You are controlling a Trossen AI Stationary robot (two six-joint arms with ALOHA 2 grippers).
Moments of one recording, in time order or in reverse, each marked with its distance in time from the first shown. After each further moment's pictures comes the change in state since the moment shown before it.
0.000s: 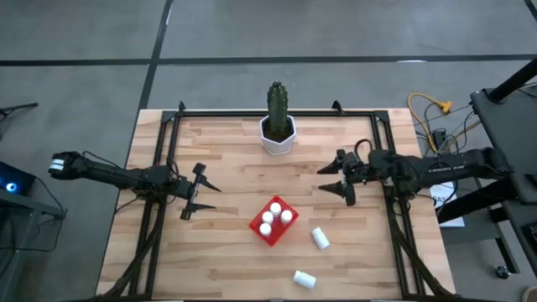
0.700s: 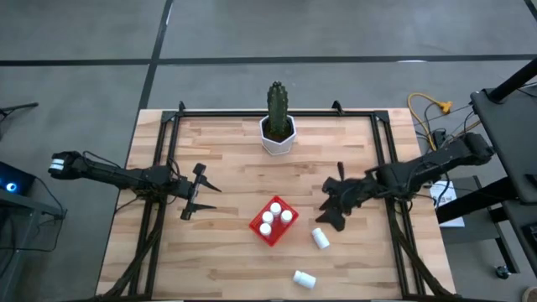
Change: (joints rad) left arm 0.000 0.008 0.000 -0.001 -0.002 0.000; right arm 0.303 0.371 0.394 -0.569 0.029 0.572
